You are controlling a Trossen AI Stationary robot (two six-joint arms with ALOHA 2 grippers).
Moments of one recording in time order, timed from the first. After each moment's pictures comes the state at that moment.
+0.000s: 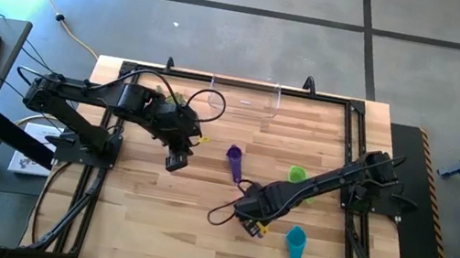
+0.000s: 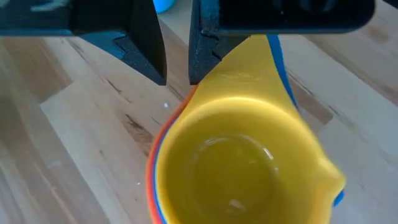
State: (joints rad) left arm -0.07 1.40 1.47 -1.10 -0.03 -0.38; right arm 0.39 1.90 1.42 -1.07 -0.03 1.08
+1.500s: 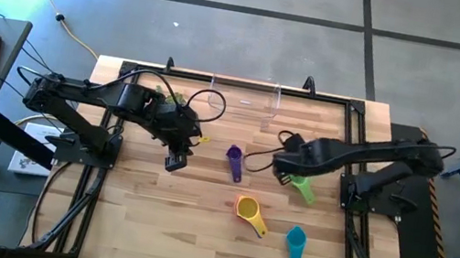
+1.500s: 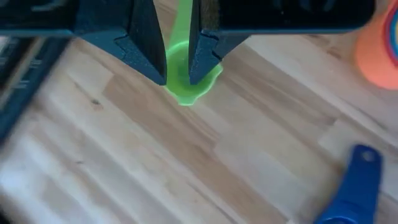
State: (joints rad) left arm -0.07 1.40 1.47 -1.10 -0.03 -0.37; right arm 0.14 1.46 1.23 -1.30 0.35 1.01
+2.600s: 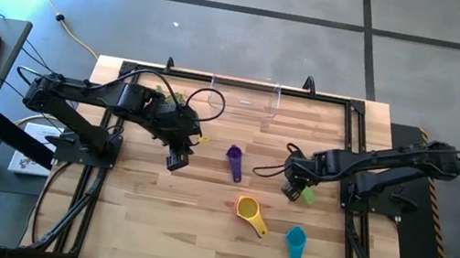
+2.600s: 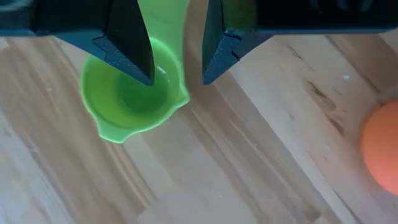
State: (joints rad) left arm -0.07 1.40 1.47 -1.10 -0.04 -0.42; right arm 0.10 1.27 0.73 -0.78 0.10 0.71
